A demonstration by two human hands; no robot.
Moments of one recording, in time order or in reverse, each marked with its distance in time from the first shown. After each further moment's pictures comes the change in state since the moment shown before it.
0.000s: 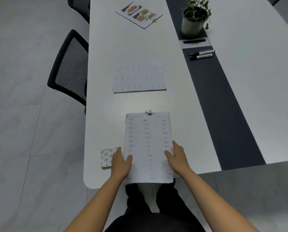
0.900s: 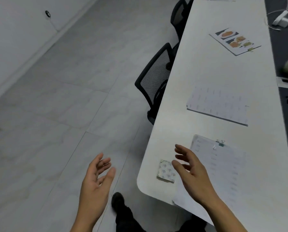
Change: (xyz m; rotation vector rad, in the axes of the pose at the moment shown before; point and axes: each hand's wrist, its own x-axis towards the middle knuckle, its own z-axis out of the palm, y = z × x) left_hand -0.138 -0.040 -0.217 -0.473 0.568 0.185; right_hand -0.070 -0.168 0.111 -0.036 -0.259 -0.517
